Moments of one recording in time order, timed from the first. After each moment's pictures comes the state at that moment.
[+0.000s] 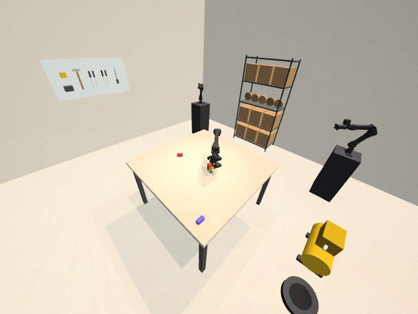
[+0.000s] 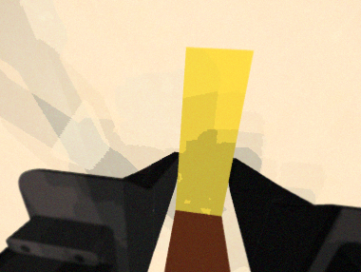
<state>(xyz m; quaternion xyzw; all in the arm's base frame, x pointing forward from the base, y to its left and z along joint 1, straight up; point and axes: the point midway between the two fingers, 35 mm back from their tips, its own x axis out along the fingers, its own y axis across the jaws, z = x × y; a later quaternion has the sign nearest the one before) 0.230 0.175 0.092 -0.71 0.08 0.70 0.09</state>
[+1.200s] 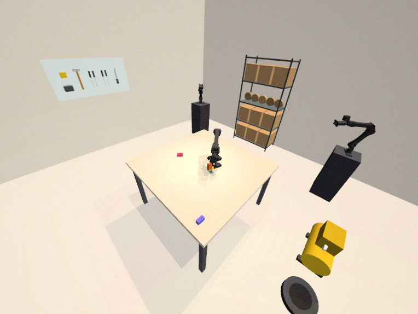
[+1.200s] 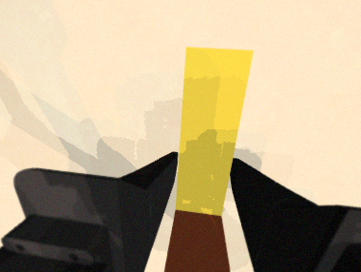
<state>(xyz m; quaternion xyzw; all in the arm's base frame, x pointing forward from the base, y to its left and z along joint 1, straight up) 0.230 0.175 0.092 -0.71 0.08 0.70 0.09</state>
